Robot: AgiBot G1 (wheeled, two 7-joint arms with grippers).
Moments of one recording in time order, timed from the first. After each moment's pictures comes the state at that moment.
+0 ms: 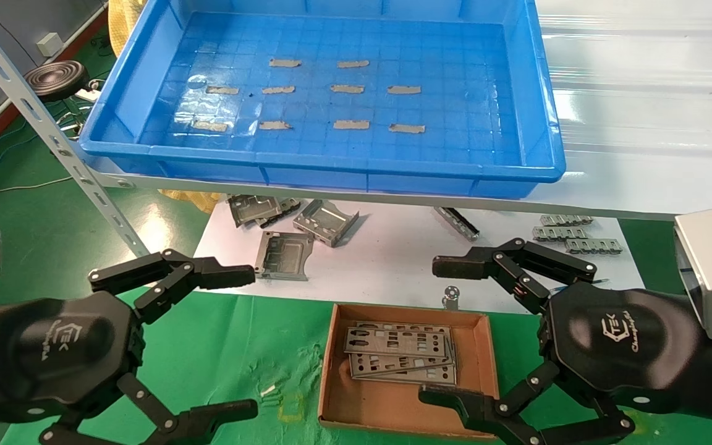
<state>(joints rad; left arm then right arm) -1.08 0.61 0.28 -1.28 0.73 1.50 -0.19 1.10 -0.56 -0.40 1.25 -0.65 -1.45 0.12</state>
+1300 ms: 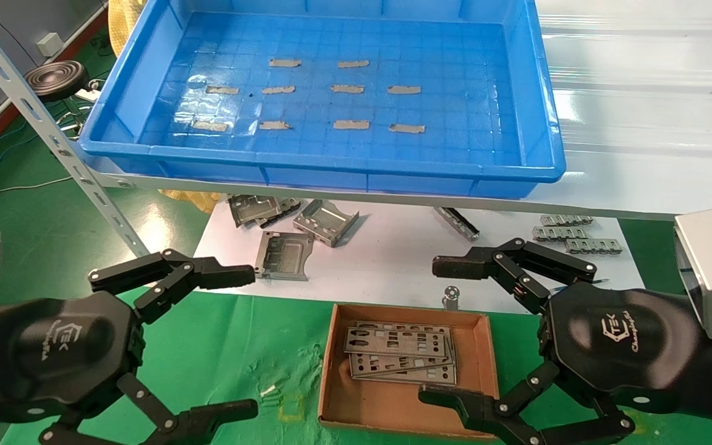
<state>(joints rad) -1.08 0.61 0.28 -1.28 0.73 1.50 -0.19 1.10 -0.56 -0.40 1.25 -0.65 -1.45 0.12</state>
